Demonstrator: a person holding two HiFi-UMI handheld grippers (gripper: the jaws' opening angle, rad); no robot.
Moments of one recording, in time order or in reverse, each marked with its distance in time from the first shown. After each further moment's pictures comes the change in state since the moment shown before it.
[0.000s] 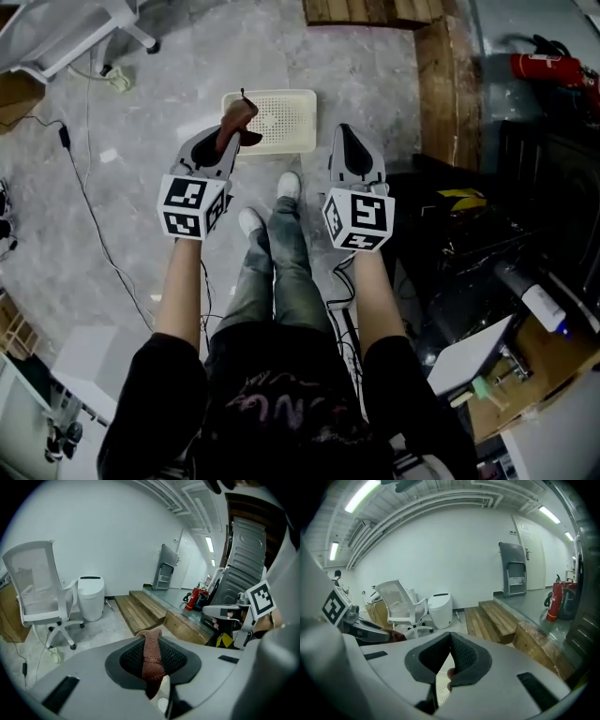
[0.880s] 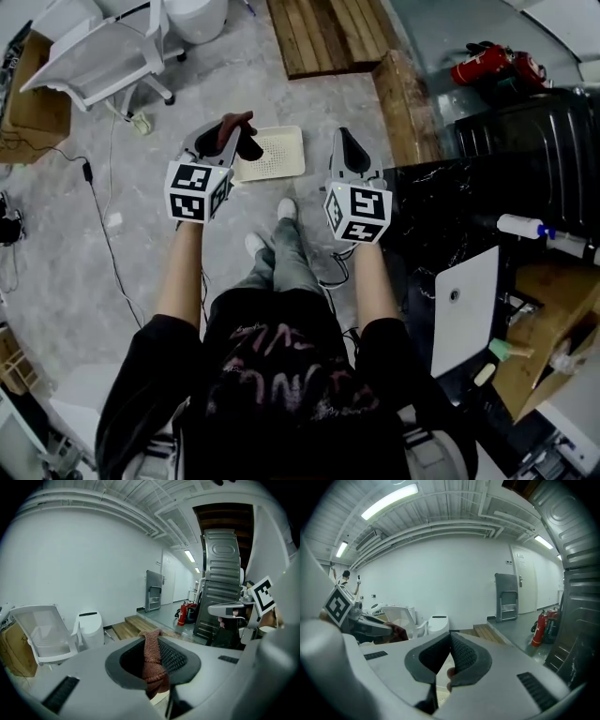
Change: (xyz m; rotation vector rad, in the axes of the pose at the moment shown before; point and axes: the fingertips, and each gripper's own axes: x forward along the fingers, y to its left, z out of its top) left arm -0.203 -0.081 0.123 0.201 -0.223 0.006; right arm -0.216 0.058 0.138 -0.067 -0.225 -0.079
